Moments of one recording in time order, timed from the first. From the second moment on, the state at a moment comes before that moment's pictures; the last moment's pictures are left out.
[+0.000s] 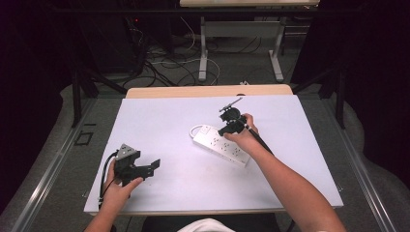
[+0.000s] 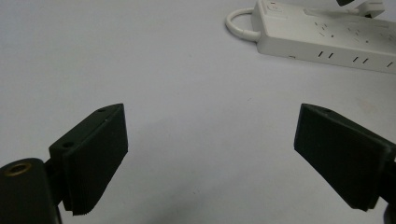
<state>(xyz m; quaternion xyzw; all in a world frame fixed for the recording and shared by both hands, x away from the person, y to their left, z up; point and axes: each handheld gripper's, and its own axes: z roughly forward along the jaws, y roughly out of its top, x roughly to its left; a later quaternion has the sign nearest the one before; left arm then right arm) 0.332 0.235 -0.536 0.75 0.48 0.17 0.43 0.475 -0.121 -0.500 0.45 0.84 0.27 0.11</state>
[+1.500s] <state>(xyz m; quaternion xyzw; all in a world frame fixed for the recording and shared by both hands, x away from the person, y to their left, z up) 0.332 0.235 -0.536 0.74 0.48 0.18 0.43 0.437 -0.145 -0.468 0.43 0.84 0.30 0.14</state>
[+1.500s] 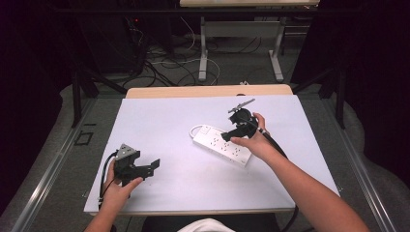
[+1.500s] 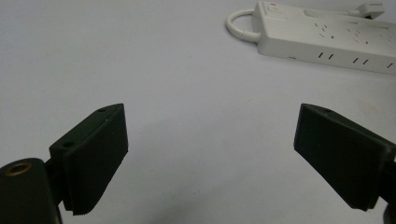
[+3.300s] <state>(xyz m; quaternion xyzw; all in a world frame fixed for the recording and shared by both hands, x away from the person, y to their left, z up) 0.332 0.234 -0.536 0.74 0.48 0.18 0.43 0.355 -0.252 -0.487 0.47 0.79 0.35 0.21</state>
